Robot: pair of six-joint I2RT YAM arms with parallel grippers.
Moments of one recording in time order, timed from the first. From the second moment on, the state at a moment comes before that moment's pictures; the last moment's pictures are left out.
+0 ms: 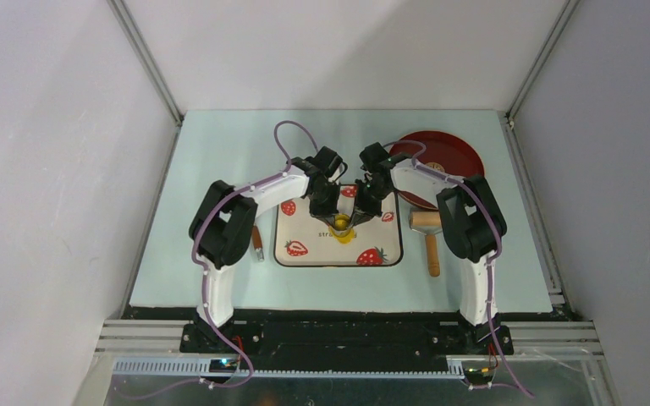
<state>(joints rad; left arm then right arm) -0.63 2.02 1.47 -0.70 0.14 -0.49 0.53 2.05 1.48 -0.71 -0.42 0.69</state>
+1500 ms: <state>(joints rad) -0.63 1.97 1.38 -0.59 0.15 -0.49 0.55 2.06 1.50 -0.74 -0.37 0.69</state>
